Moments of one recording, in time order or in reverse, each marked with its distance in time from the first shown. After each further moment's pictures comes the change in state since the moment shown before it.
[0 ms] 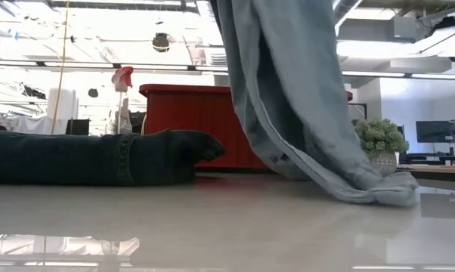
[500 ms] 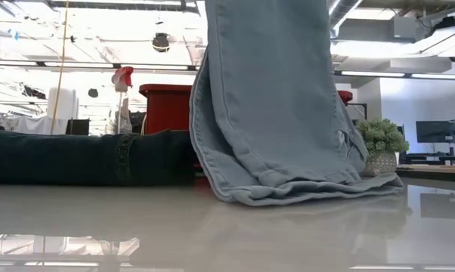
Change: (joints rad) left arm 0.044 -0.043 0.000 -0.071 -0.094 -0.098; right arm 0.046 0.000 0.000 -0.180 -0.003 -0.281
